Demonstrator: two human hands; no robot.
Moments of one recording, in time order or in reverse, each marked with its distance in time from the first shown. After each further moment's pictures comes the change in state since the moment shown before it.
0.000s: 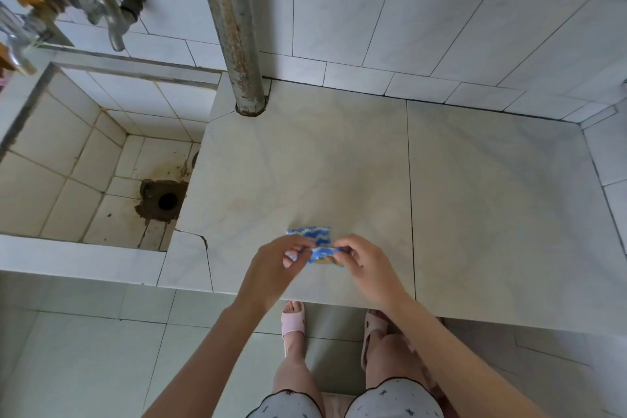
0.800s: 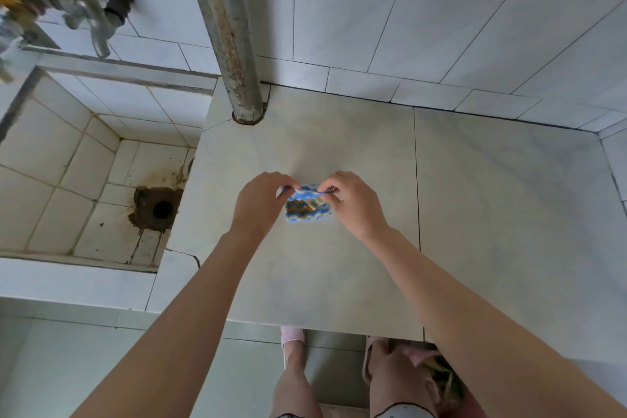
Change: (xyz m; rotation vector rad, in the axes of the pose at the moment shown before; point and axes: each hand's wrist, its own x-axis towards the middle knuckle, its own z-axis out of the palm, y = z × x) left_hand 0.125 0.012 -0.036 0.337 0.102 0.083; right_hand 0.128 -0.039 -0.017 -0.297 0.082 -0.139
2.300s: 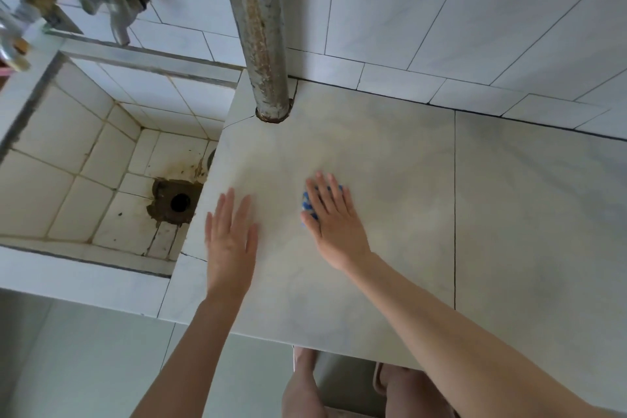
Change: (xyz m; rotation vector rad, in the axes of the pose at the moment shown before) left_hand -0.063 -0.077 0.004 0.263 0.259 -0.129; right_hand 0.008 0.000 0.083 -0.403 -0.134 -0.163
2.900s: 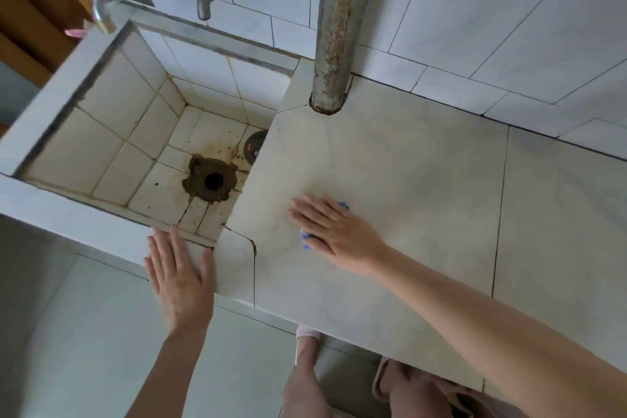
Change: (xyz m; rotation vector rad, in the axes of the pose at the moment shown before) left_hand -0.078 -0.091 -0.043 0.200 0.021 -0.505; right_hand 0.005 -0.033 0.011 -0.178 -0.031 -0.679
